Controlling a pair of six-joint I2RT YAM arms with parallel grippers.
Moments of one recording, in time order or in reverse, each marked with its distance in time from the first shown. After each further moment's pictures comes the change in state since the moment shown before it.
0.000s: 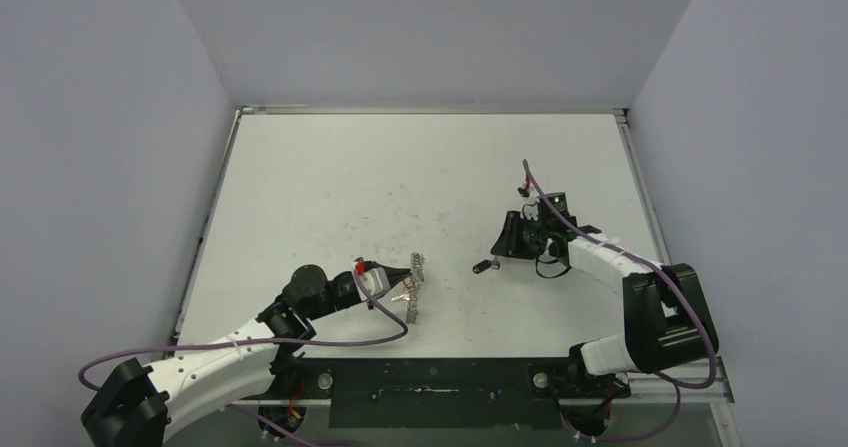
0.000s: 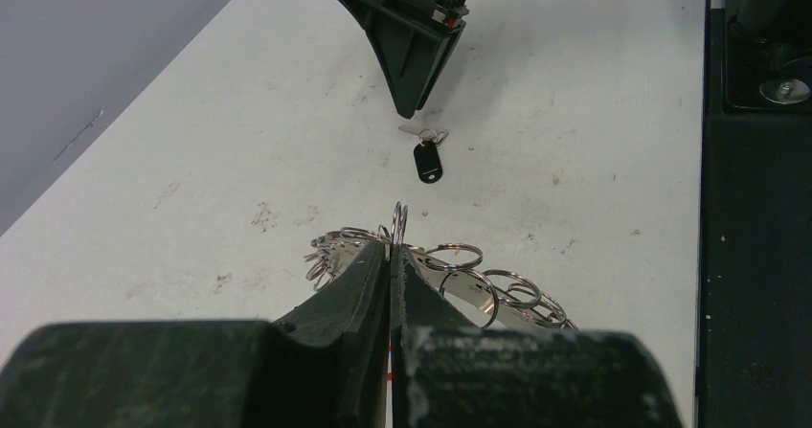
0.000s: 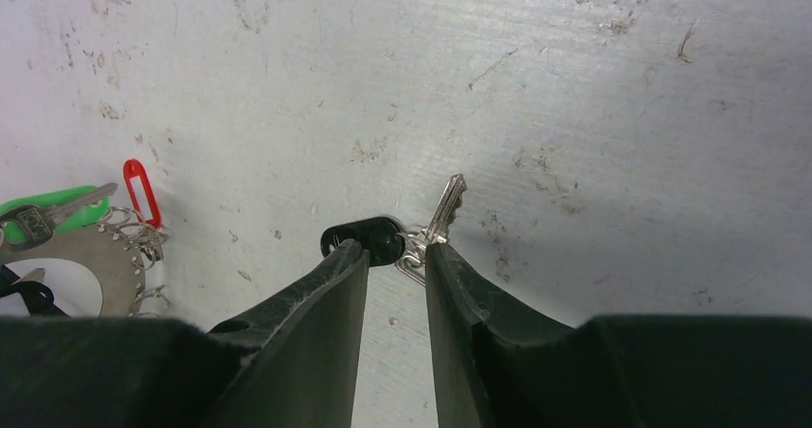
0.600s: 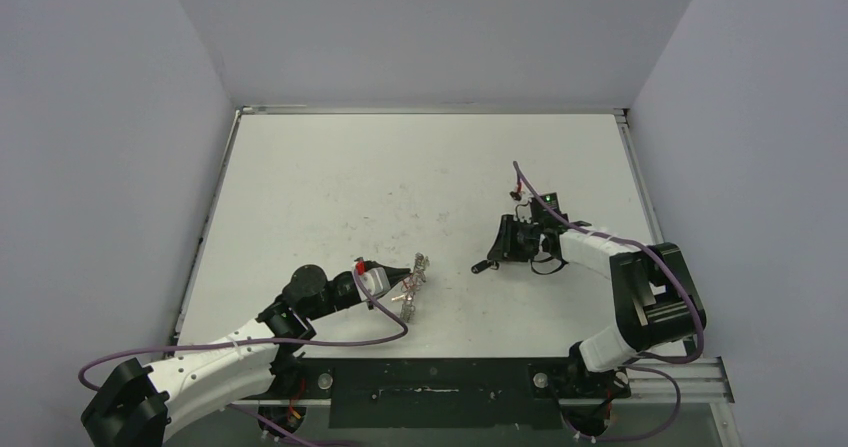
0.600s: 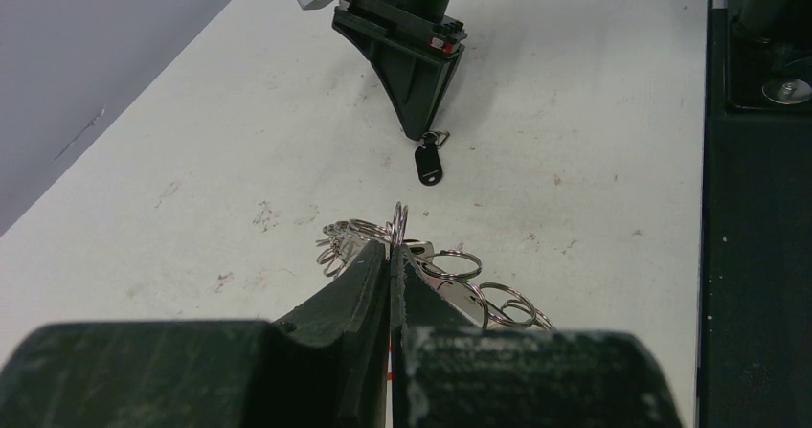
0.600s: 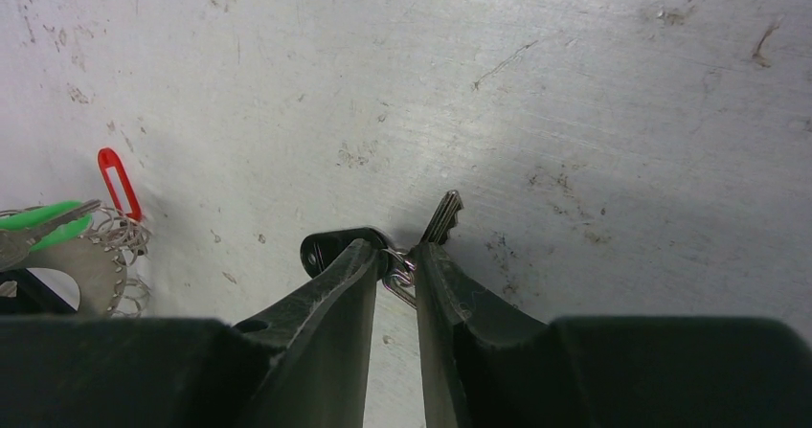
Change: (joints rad) left arm 0.000 0.000 0.000 0.000 -0.003 0.000; right arm 0.016 0.133 0.038 0.007 -0.036 -0.012
